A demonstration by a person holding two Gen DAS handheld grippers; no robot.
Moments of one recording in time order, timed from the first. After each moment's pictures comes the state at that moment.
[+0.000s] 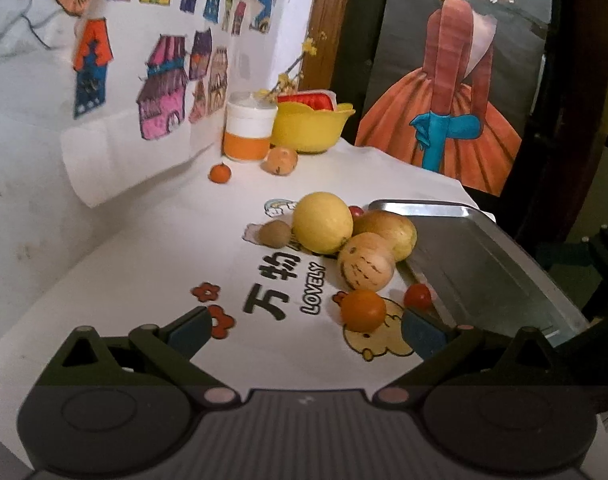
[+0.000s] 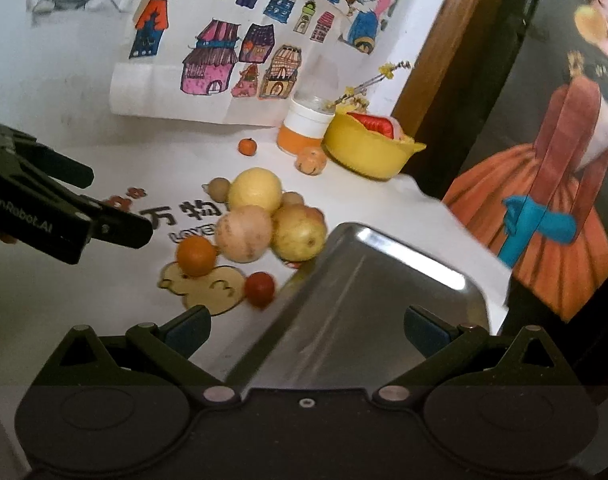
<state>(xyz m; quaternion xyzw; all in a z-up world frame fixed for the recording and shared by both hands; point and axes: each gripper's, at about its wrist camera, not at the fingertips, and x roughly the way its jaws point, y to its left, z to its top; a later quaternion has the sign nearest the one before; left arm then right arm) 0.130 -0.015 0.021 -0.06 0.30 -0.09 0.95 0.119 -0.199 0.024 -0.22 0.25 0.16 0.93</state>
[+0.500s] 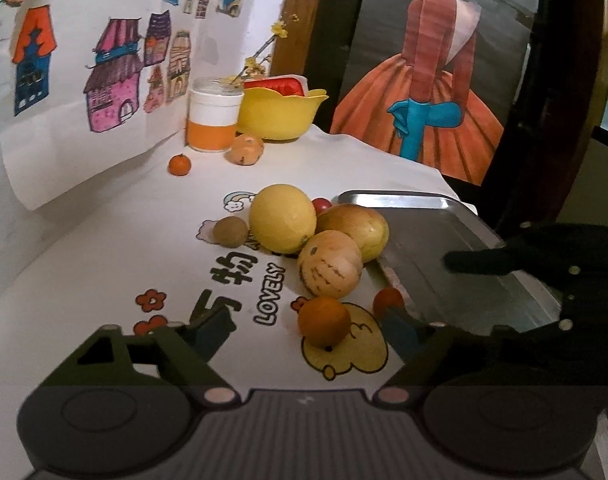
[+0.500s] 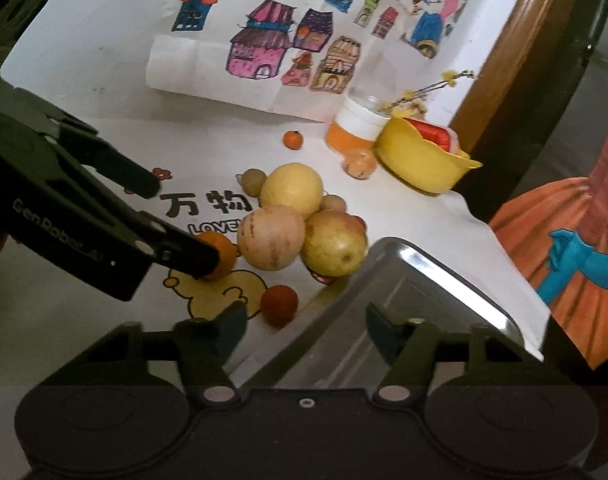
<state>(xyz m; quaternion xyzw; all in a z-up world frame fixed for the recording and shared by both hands) 0.151 -0.037 0.014 -0.06 0.31 -0.12 0.94 0.155 -0.188 0.011 -0.27 0.26 0.24 0.90</state>
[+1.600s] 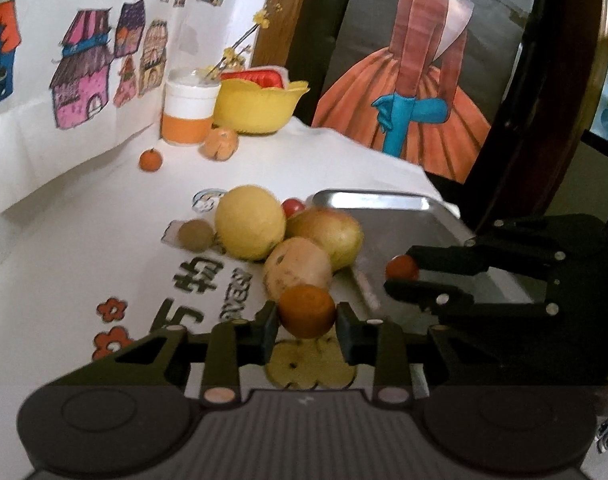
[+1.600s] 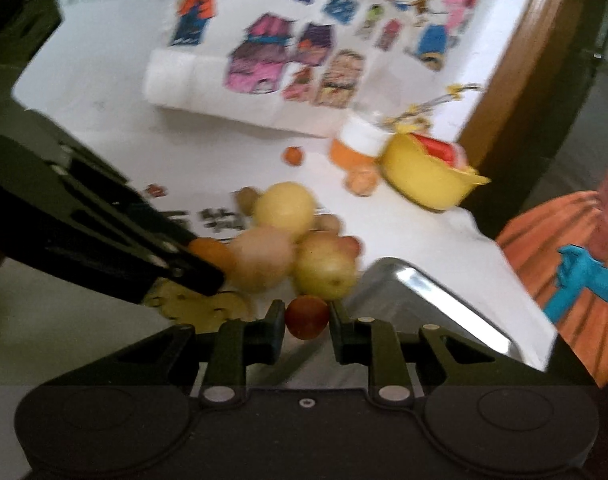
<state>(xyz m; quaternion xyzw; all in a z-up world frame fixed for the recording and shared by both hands) 0.166 -0.054 0.022 -0.08 0.32 -0.15 0.93 0.171 -0.200 0.024 -0.26 0.24 0.25 0.90</state>
